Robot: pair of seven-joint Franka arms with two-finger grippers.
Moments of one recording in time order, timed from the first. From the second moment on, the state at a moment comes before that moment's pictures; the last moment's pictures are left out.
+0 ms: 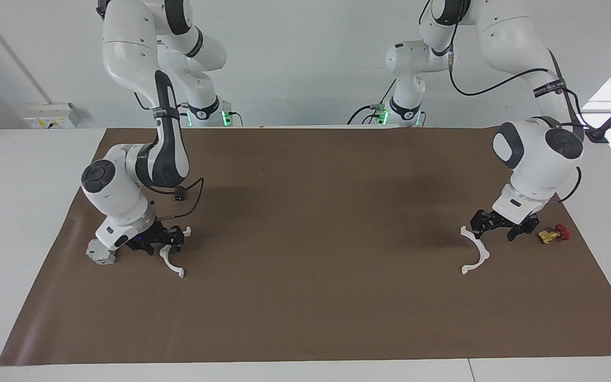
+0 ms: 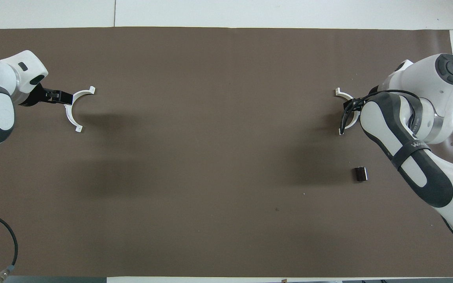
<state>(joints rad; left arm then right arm) 0.01 0.35 0.01 -1.80 0.02 2.27 0.23 0.00 0.42 -0.05 -1.83 0.10 2.27 -0.20</state>
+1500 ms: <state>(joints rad) 0.04 0.45 0.01 -1.80 0.03 2.38 0.31 0.36 0.48 0.00 -1.57 0.11 2.10 0.21</state>
